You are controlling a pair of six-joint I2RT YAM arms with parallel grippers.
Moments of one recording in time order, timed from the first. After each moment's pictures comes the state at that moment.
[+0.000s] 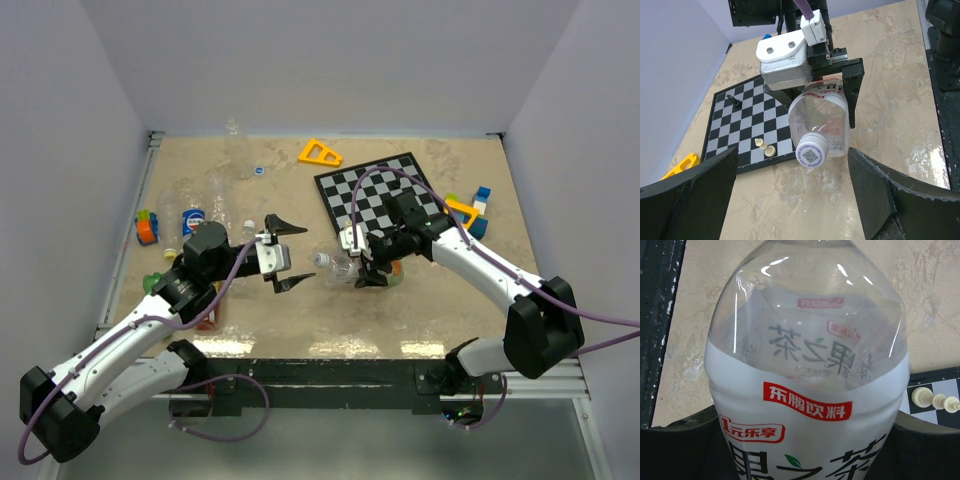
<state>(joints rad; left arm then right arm) -0.64 0.86 0.69 0.05 0.65 0.46 0.52 1.40 1.01 -0.69 -0.78 -1.05</state>
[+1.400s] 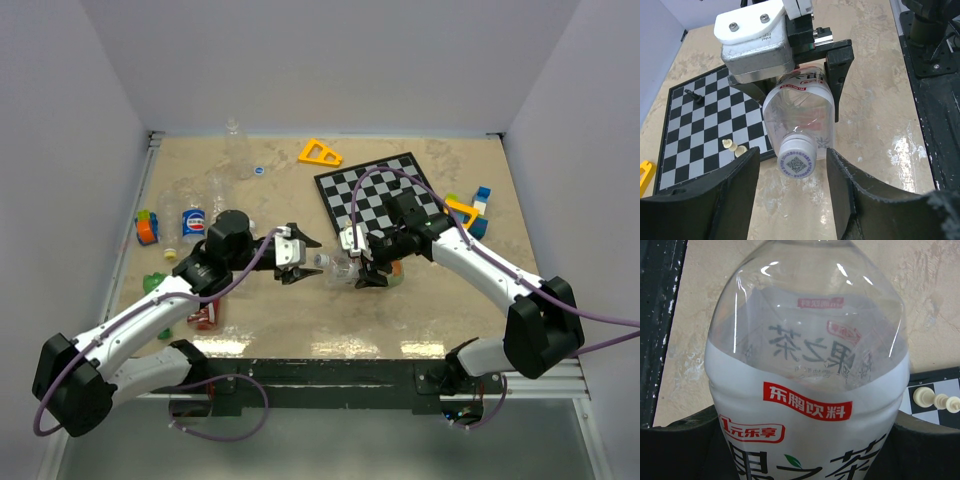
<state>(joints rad) -0.64 1.04 0.72 0.05 0.75 0.48 0.52 1.40 1.01 -0.70 -0.78 -1.06</state>
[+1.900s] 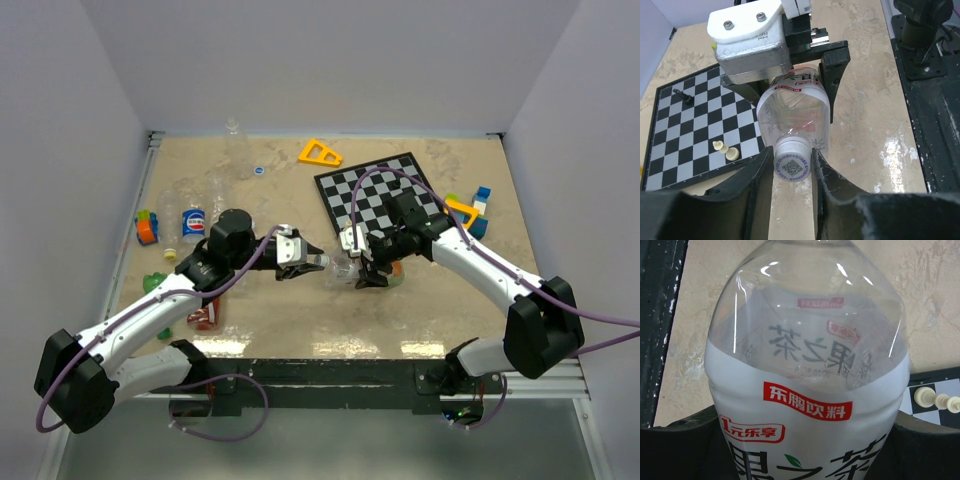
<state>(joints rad) -0.64 1.07 0.73 0.06 0.78 0.45 0.52 1.40 1.01 -0.70 -0.78 -1.06</state>
